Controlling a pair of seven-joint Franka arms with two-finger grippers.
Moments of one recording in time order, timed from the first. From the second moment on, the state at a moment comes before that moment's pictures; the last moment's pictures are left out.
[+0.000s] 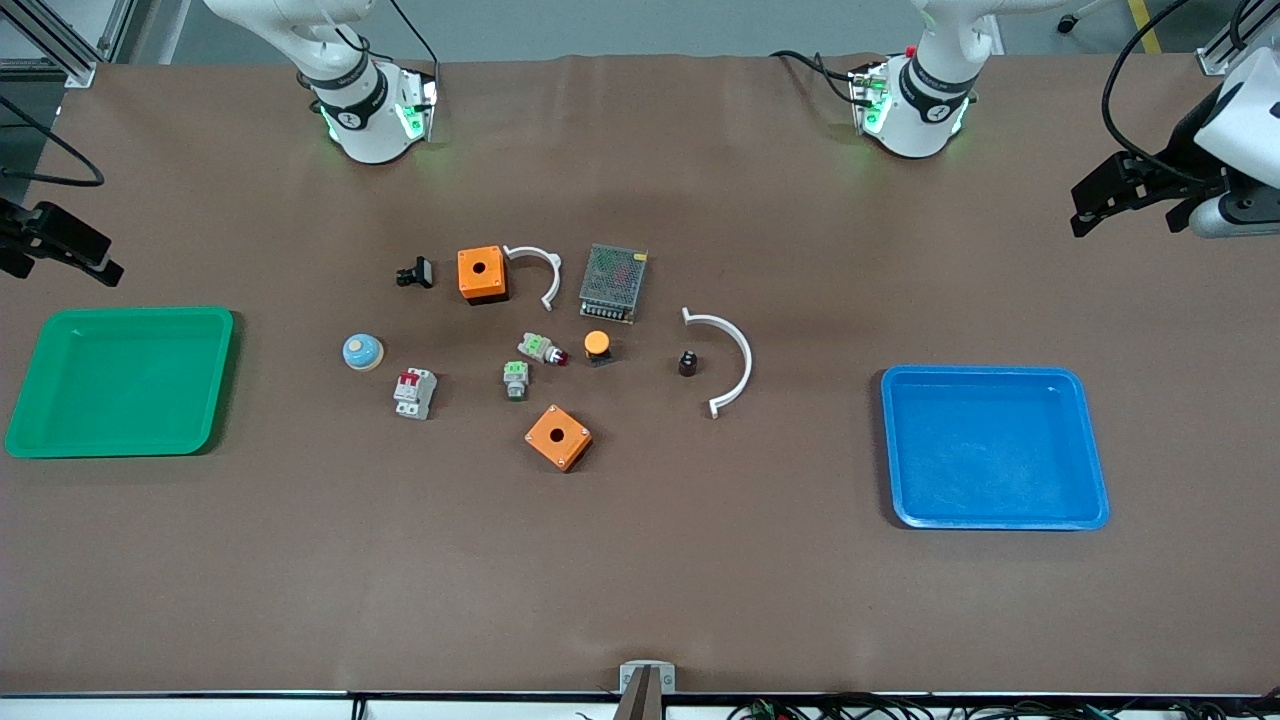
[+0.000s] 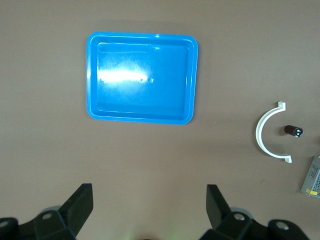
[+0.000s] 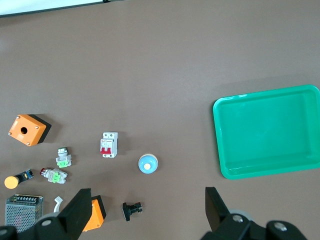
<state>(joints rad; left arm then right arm) 0.03 -0.08 -0.14 -1.58 0.01 1.51 -0.13 -0.02 0.00 -0.03 -1.50 0.02 1.57 0.07</state>
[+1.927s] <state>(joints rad) -0.38 0.55 -0.19 -1.58 0.01 2.09 -0.88 0.26 0.38 -0.03 -1.71 0.02 1.91 0.14</state>
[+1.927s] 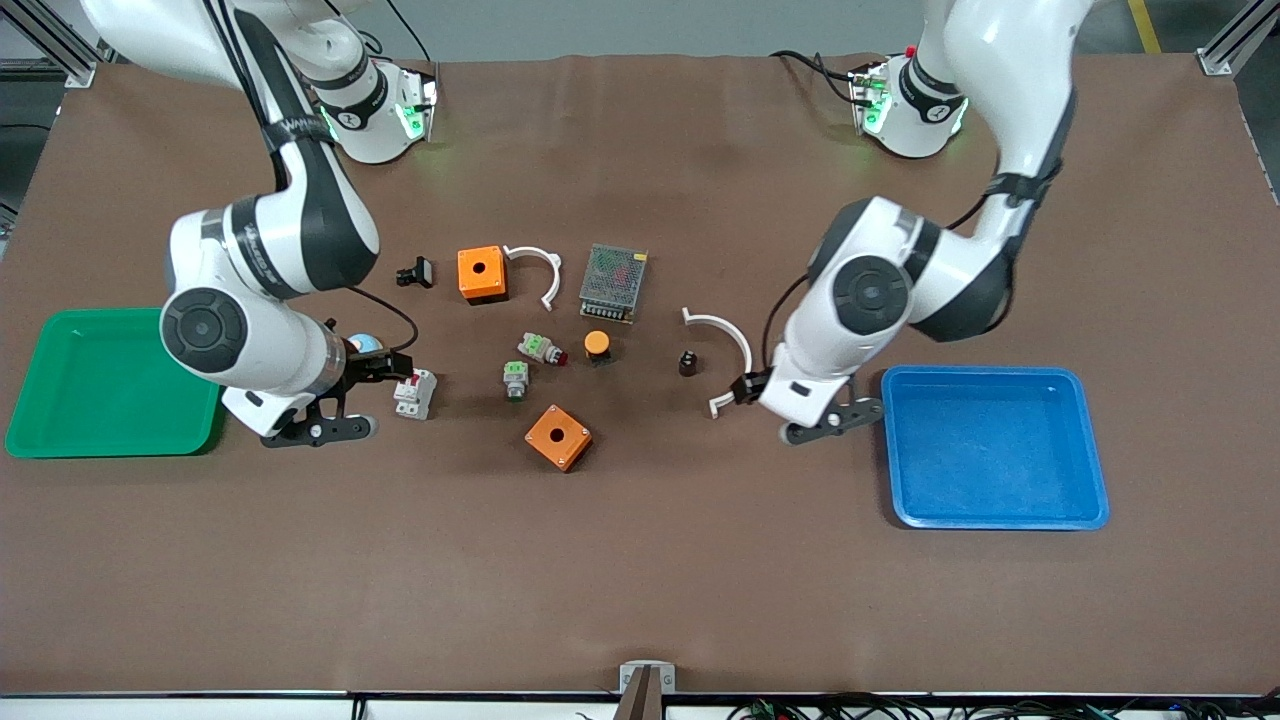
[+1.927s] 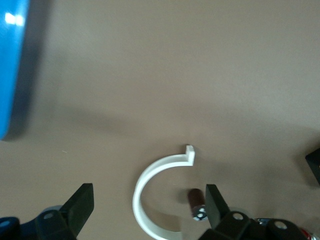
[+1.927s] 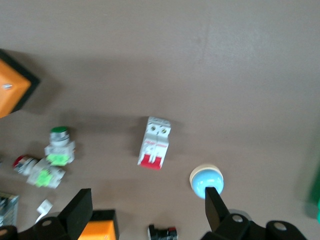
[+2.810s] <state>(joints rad) -0.52 0.69 -0.19 -1.60 0.01 2.21 -1.19 0.25 0.42 -0.02 -2.05 0.08 2.38 0.18</state>
